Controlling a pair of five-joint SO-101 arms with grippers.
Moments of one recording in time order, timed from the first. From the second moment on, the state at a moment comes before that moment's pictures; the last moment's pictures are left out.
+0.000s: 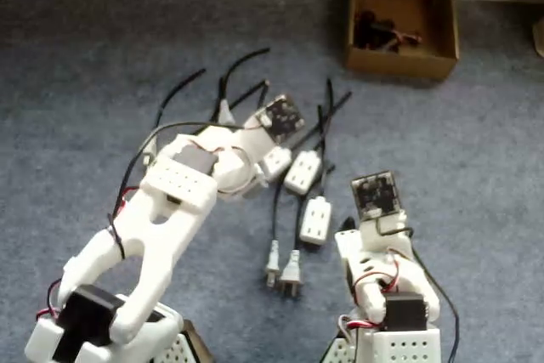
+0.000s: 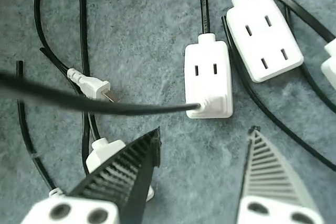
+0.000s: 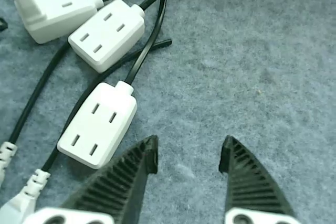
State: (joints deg) left arm 17.6 -14.9 39.7 43.6 -26.1; right arm -6.1 -103.0 90.3 64.4 15.6
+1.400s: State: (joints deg) left arm 20.8 8.7 26.8 34.5 -25.3; right arm -6.1 -103.4 90.3 64.4 15.8
